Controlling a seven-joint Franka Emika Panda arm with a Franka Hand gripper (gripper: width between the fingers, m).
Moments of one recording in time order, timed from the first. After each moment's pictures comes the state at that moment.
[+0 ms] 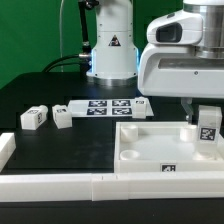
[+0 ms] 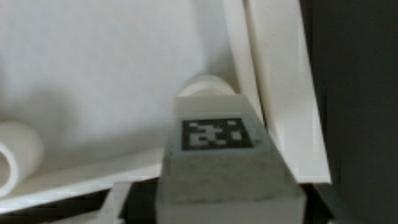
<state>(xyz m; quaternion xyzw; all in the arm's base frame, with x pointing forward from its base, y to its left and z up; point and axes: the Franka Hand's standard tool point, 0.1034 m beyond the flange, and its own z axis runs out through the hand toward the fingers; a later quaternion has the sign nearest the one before) 0.616 0.117 0.084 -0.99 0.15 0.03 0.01</state>
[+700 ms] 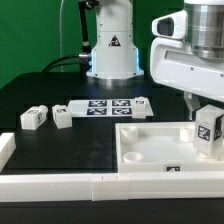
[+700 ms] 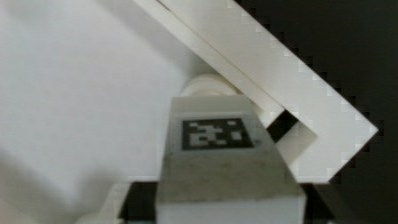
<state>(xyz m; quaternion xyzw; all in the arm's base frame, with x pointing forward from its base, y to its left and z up) 0.616 0.120 0.083 -0.89 0.46 0.03 0.01</state>
